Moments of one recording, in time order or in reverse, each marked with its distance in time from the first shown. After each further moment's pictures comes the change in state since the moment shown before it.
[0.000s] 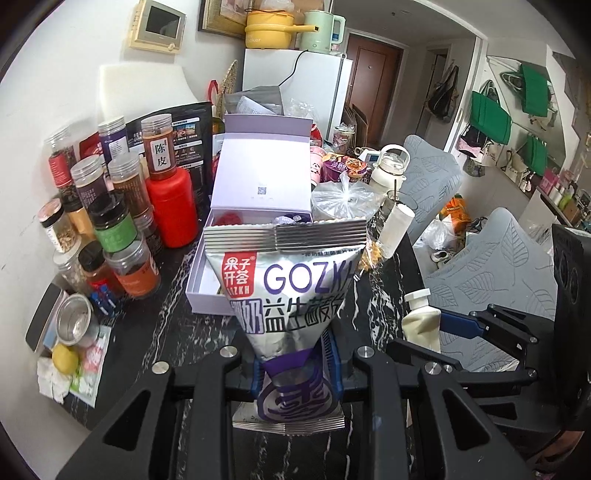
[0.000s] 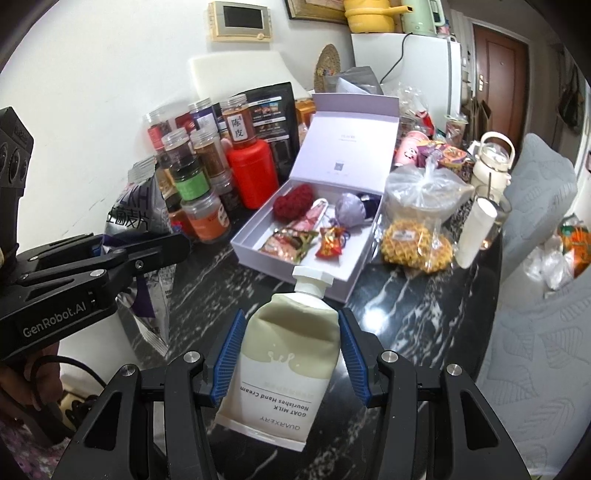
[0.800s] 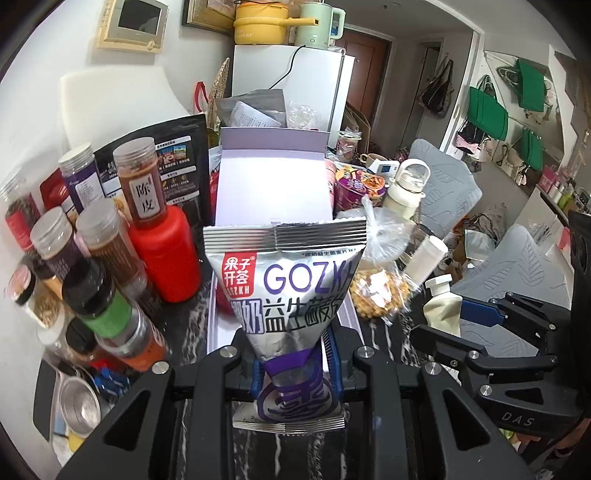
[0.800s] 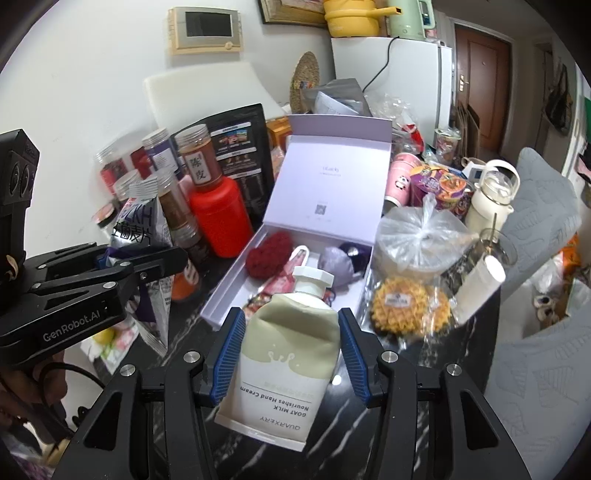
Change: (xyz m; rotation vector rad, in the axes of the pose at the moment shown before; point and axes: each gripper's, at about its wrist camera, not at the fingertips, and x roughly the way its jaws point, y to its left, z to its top) left arm 0.075 0.061 0.094 0.055 0.024 -0.047; right arm 0.057 -0.012 0.102 0.050 -0.016 -0.083
